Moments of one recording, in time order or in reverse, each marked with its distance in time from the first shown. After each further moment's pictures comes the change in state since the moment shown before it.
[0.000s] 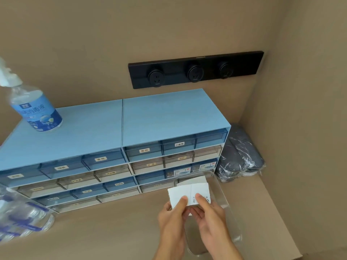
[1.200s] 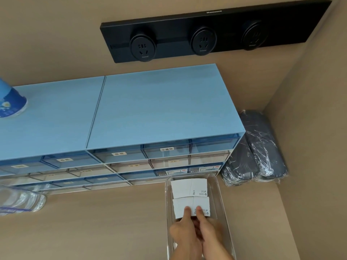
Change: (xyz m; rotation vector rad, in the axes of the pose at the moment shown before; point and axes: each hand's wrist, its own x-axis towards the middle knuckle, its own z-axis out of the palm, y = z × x) left_hand 0.065 -0.073 0.072 0.173 0.535 -0.299; right_hand 0.102 0.020 -0.059 -0.470 0.259 0.359
